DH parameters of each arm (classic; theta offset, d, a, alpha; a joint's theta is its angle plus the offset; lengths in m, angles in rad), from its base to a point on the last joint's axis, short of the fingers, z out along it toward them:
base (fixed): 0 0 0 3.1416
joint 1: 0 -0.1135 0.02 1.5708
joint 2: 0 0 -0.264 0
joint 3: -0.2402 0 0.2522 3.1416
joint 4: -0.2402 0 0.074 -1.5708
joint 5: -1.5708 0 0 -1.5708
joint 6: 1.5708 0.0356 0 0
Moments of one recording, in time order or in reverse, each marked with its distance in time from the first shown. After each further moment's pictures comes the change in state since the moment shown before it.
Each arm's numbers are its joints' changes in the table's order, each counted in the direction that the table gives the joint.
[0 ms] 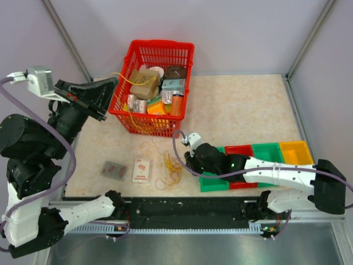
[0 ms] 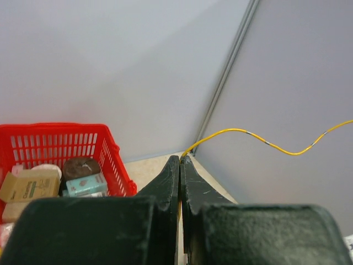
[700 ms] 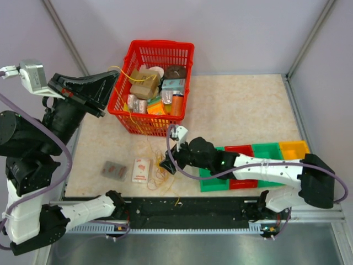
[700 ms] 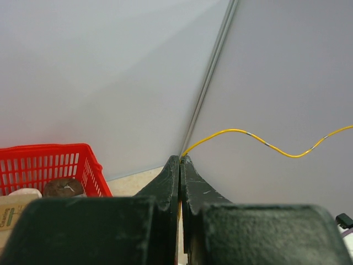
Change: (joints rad) left arm 0.000 0.047 -0.080 0.052 -0.072 -0.006; right arm -0.010 0.111 -0.068 0.346 0.179 -0.055
